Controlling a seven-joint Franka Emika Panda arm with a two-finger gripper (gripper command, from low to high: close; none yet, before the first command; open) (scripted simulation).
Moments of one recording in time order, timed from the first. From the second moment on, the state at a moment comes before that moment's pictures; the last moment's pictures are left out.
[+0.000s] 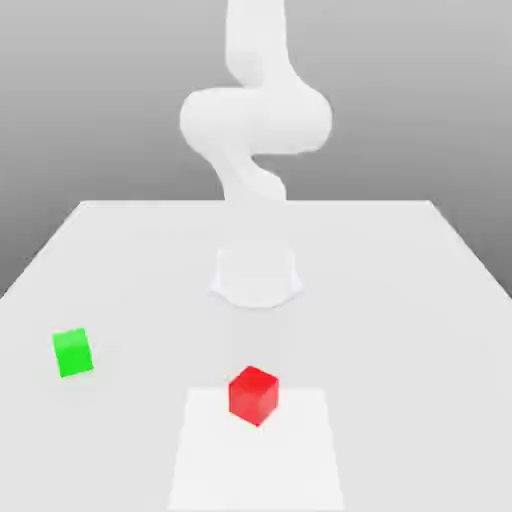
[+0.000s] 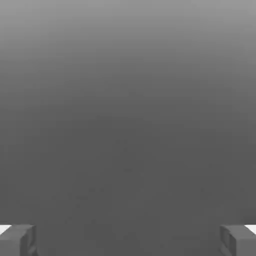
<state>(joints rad) -0.02 -0.73 0.02 -2.36 0.01 2.35 0.85</state>
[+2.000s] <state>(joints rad) -0.56 -0.15 -0.30 -2.83 -0.10 2.68 1.64</state>
